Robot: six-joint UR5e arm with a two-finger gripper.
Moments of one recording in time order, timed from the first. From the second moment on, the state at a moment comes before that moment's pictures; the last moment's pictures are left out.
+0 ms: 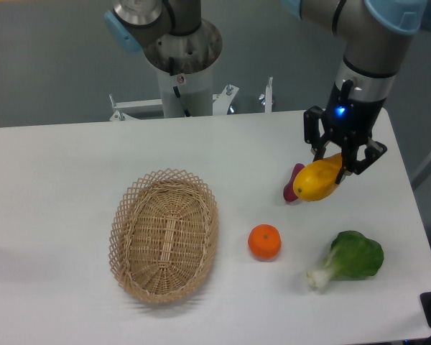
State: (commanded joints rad) arm 2.71 -1.83 -1.37 -1.37 1.33 1.52
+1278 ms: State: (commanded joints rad) arm 2.34 -1.83 -1.62 -0.99 1.45 0.88
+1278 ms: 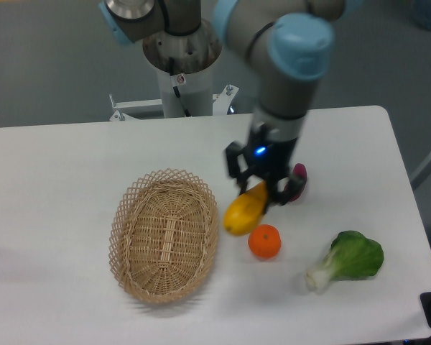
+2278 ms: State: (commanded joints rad) arm 2.16 -2.00 -1.75 -0.91 1.60 0.88
